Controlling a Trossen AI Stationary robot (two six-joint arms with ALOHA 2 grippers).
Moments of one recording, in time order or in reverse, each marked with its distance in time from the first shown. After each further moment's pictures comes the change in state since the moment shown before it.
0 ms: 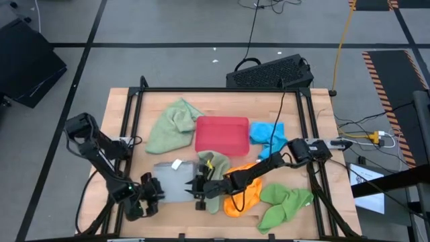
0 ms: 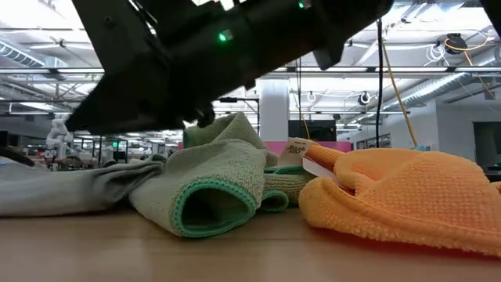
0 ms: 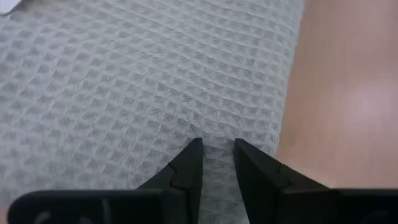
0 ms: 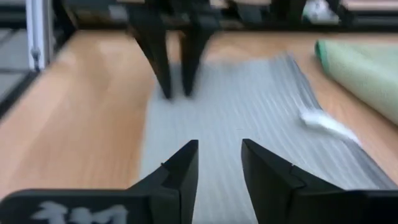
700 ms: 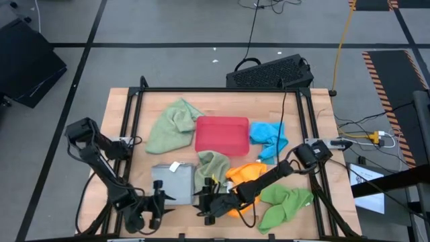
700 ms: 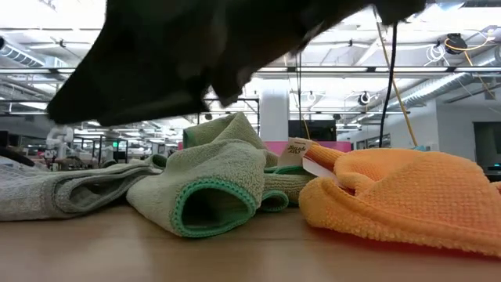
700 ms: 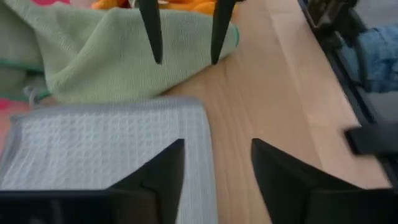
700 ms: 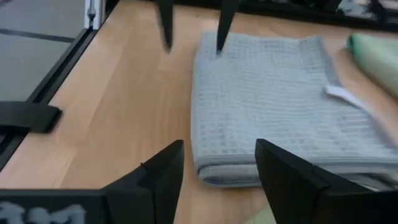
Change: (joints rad) left arm 0.039 0.092 0.150 0.227 -0.255 0.647; right arm 0.127 -0.046 0.000 -0.148 0.096 -0.010
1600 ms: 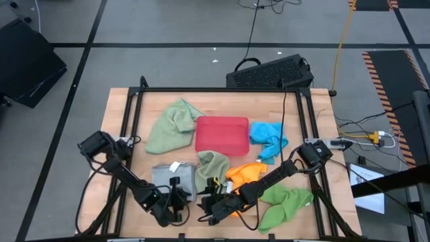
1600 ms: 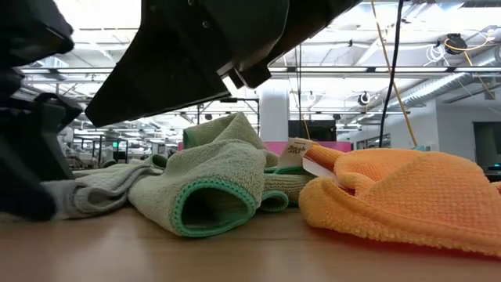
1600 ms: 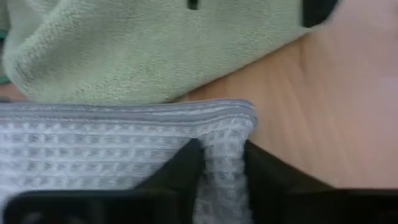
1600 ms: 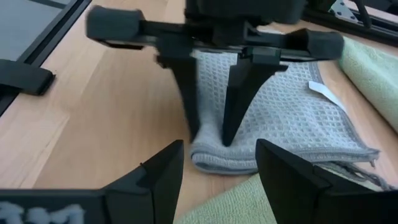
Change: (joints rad) left arm 0.244 0.258 0.078 0.013 0.134 0.020; right arm 0.009 -0.029 0.001 -0.100 0.033 -0.079
